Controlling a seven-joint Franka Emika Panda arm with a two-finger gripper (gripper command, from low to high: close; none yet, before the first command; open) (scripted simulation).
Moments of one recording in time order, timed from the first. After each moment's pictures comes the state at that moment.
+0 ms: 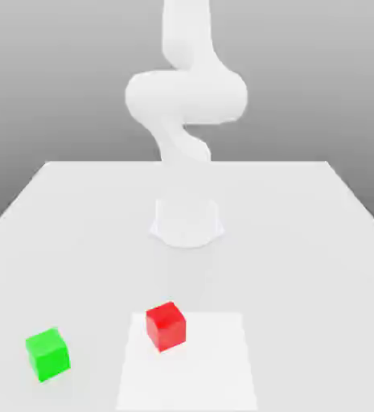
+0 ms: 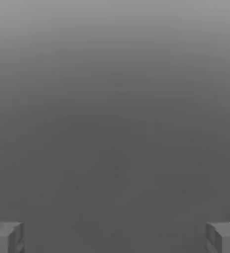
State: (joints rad) arm -0.05 -0.73 0.05 -2.36 -0.01 2.35 0.90
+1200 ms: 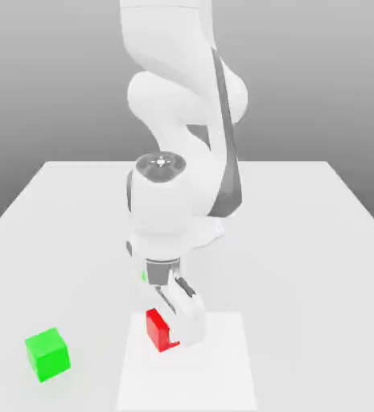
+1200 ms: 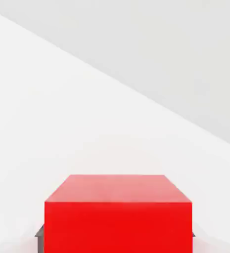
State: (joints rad) arm -0.22 0.23 0.09 -2.80 -0.17 3.03 1.87
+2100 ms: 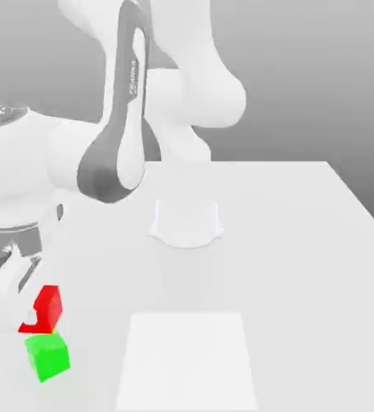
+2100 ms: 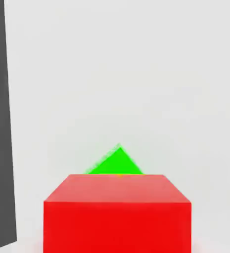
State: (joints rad) arm -0.48 0.24 -0.02 -2.51 0.01 2.76 1.91
